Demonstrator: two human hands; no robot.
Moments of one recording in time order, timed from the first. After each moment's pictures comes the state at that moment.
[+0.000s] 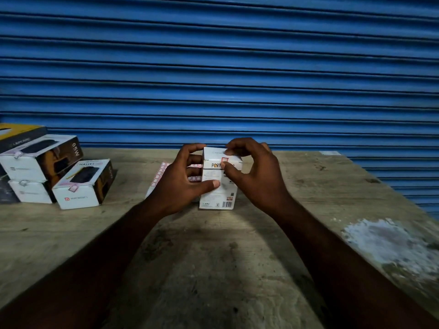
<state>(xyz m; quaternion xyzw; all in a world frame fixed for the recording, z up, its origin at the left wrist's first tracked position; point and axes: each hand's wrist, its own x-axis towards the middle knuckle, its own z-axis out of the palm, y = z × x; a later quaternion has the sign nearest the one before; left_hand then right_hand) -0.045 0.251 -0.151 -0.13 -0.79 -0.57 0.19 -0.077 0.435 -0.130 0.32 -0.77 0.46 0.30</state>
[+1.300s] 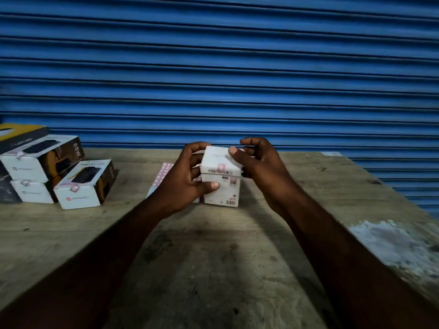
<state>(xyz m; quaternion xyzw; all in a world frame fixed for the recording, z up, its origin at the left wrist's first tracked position) -0.047 0.254 -0.149 -0.17 -0.74 -0.64 0.15 -0.075 0.434 -0.115 0.17 -0.68 0.71 0.03</state>
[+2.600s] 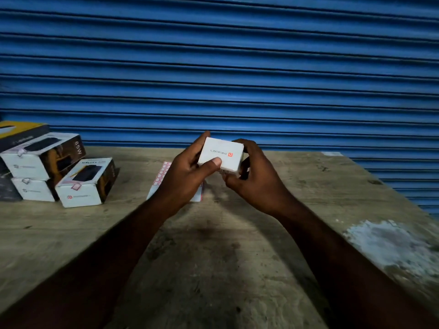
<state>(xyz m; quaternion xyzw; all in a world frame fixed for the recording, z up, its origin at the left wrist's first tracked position) -0.045 0.263 -0.139 -0.12 -0.74 -0.62 0.22 -0.076 0.431 -0.133 0.32 -0.80 0.48 0.18</state>
